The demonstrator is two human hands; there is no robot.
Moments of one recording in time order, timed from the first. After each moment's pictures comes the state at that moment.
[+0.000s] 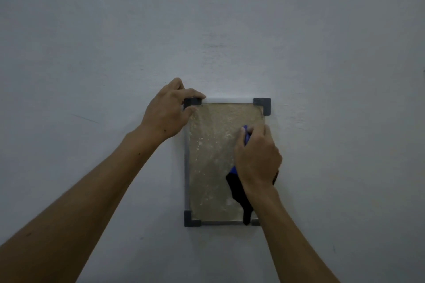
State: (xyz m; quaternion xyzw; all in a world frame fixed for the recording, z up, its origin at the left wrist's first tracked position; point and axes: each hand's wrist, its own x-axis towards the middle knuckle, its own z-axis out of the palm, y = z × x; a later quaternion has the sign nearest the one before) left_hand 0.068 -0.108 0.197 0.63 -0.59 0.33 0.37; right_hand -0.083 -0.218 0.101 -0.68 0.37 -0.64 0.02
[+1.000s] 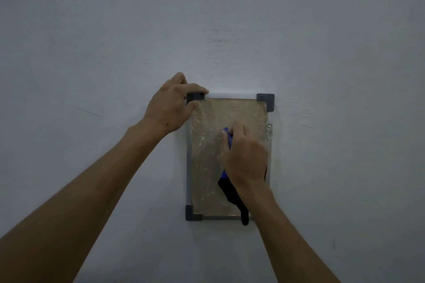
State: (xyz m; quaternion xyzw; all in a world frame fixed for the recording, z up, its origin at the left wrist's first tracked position) left_hand 0.069 -0.107 0.196 0.64 -0.59 0.34 0.36; right_hand -0.071 -0.203 0.095 -0.75 0.27 -0.61 -0.03
